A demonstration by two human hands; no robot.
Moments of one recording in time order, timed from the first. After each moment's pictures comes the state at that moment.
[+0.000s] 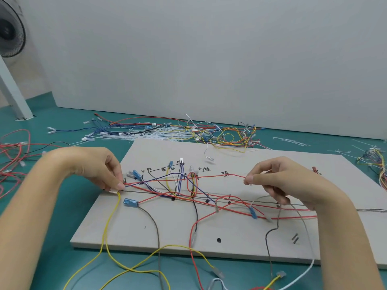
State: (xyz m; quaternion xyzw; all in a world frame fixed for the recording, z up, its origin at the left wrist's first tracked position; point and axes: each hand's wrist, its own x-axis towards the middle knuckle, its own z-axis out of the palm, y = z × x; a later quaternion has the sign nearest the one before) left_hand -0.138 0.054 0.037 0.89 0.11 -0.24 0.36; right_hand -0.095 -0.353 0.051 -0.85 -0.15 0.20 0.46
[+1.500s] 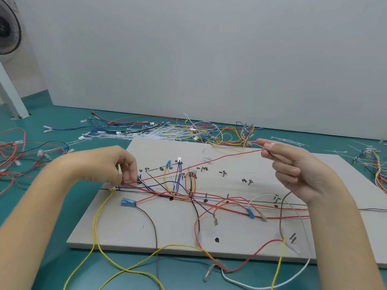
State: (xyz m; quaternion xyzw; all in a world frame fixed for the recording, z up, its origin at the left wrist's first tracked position) left_hand -0.140 0.026 0.036 0.96 0.00 -0.14 0.26; right_hand -0.088 -0.357 0.056 -0.64 -0.02 0.12 0.76
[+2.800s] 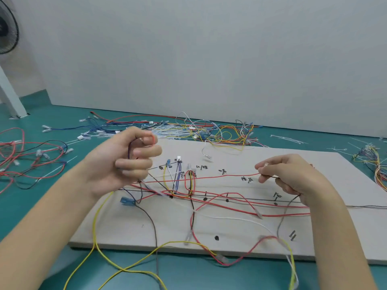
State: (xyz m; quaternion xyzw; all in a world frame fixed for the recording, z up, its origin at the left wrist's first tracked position) left_hand -0.161 -0.036 0.054 0.47 -0.03 -0.21 0.86; right_hand -0.080 -0.358 0.039 -0.84 0.03 0.08 0.53
